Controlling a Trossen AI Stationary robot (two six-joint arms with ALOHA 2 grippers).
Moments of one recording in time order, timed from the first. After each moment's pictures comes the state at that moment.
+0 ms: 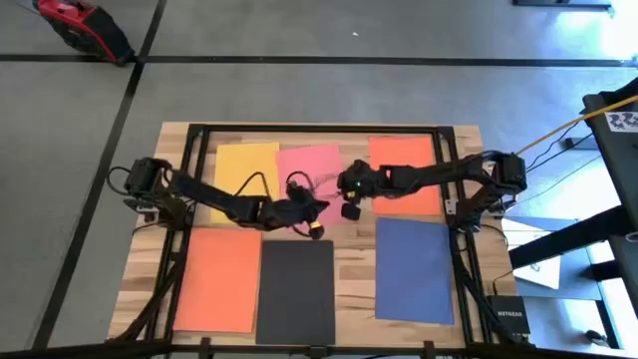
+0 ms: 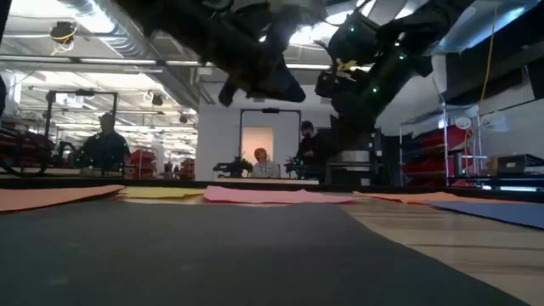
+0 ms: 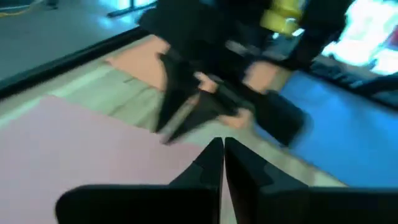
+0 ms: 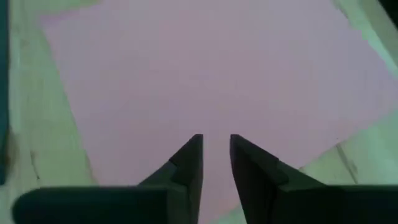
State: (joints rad) left arm -0.15 1.69 0.87 0.47 -0.54 -0.41; right arm -0.21 1.62 0.86 -0.12 0.09 0.00
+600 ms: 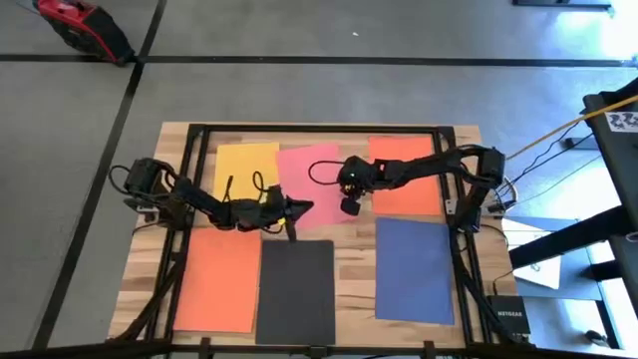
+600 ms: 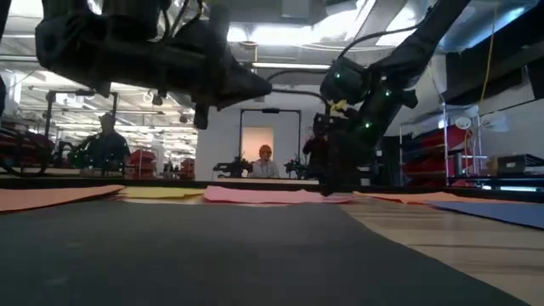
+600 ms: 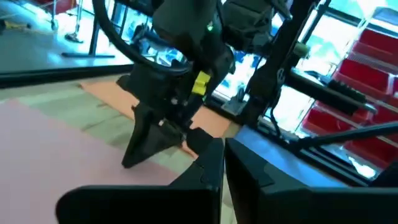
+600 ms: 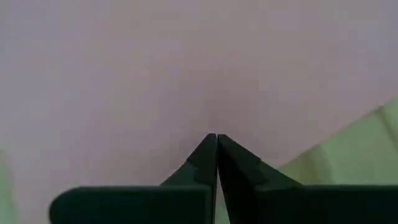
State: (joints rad) left arm -0.13 1.69 0.49 1.17 -0.47 -0.43; right arm -0.30 1.80 0.87 -0.07 -0.05 0.00
